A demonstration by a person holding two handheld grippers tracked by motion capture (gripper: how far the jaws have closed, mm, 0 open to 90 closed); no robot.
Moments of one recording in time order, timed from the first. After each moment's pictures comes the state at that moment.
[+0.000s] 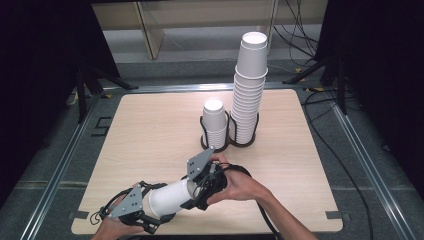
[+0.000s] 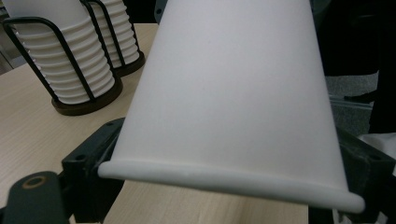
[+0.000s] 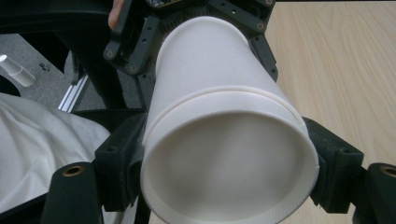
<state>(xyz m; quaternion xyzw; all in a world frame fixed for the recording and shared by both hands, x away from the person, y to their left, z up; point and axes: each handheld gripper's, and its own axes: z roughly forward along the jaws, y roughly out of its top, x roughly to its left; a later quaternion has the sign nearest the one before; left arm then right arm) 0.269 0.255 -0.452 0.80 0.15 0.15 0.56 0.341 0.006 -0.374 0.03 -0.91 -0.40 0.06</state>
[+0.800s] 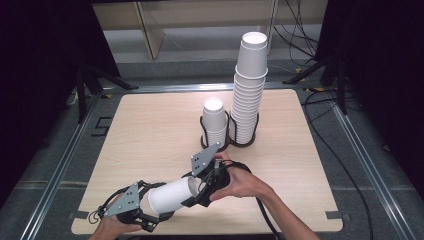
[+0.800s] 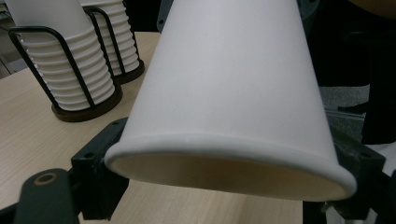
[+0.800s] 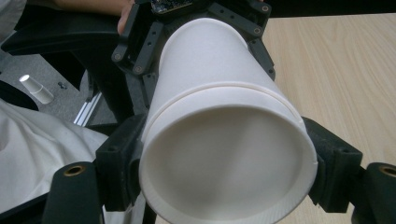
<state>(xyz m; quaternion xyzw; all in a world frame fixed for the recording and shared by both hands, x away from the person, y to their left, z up) 0.271 0.260 -0.445 0.80 0.14 0.14 0.56 0.351 0.000 -0.378 0.03 -0.89 -0.44 0.08</state>
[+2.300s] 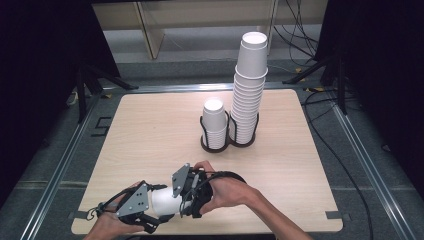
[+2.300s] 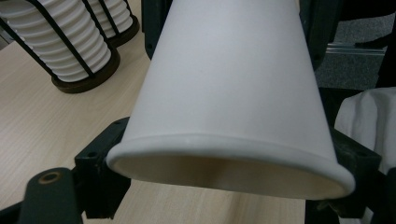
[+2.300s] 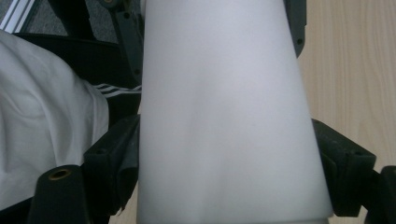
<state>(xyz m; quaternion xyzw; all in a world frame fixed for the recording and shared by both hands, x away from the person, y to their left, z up) 0.268 0.248 -0.432 0.86 0.13 0.16 0.47 0.325 0.039 -0.382 0.10 -0.96 -0.27 -0.04</state>
